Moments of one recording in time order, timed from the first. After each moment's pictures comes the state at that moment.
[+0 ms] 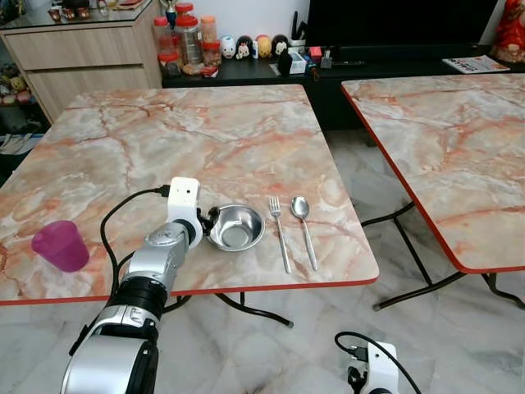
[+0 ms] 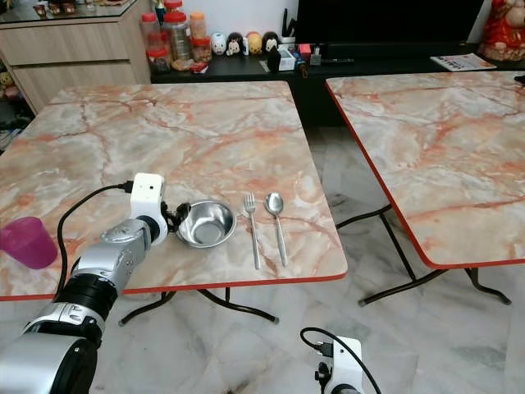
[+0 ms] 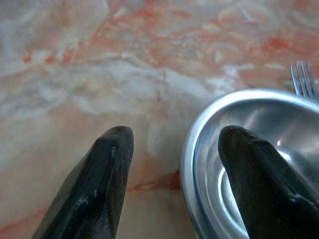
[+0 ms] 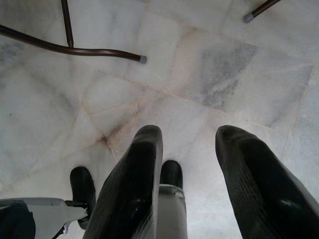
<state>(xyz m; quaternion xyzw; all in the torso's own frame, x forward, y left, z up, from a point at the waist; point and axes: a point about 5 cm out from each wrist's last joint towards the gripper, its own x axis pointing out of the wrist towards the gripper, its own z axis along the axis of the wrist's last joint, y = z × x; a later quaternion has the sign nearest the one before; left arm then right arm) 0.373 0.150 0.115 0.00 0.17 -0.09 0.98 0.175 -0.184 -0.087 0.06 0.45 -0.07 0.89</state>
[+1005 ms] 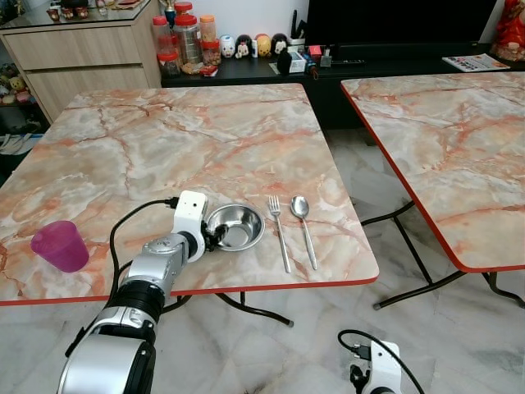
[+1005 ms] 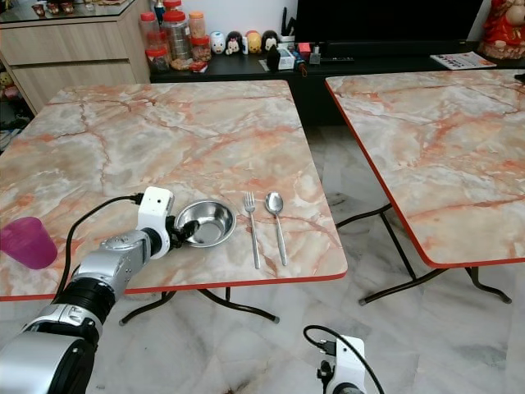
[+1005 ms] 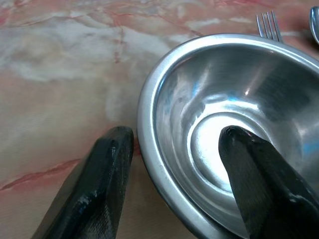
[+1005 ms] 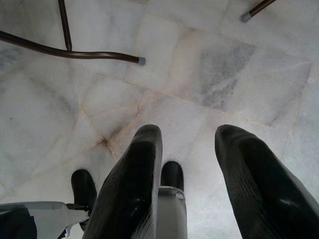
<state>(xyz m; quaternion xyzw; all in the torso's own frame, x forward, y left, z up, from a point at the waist) 0.366 0.147 0.100 0.00 0.20 -0.17 0.96 0.177 -0.187 -0.086 0.06 0.44 -0.07 0.89</state>
